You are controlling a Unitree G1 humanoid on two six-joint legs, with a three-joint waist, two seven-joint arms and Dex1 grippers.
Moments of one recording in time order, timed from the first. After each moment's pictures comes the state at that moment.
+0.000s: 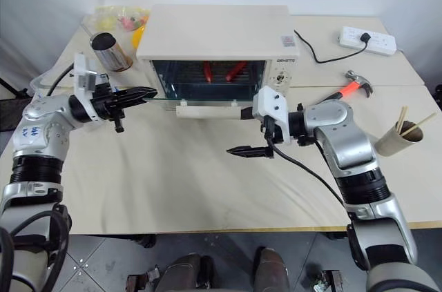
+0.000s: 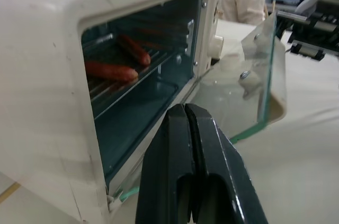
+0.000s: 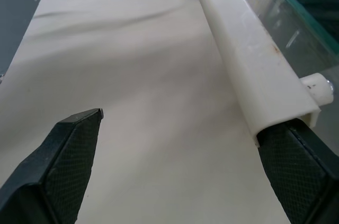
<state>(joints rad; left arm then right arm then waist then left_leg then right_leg) -0.85 0.67 0.12 0.58 -0.43 0.19 -1.25 -0.73 -0.64 0.16 -0.04 0.28 0.42 1.27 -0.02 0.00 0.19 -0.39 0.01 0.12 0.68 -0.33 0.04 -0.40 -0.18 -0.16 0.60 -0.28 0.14</state>
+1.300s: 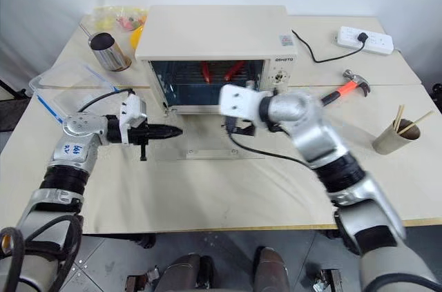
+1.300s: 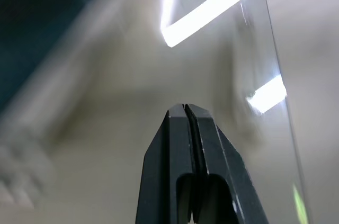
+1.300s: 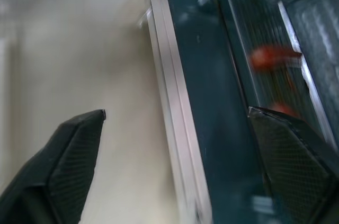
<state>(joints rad) -0.75 0.53 0.06 0.58 -0.28 -0.07 -1.21 -0.93 -0.44 0.47 0.15 -0.25 0.25 0.75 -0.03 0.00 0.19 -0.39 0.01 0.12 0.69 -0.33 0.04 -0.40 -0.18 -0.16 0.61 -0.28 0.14</state>
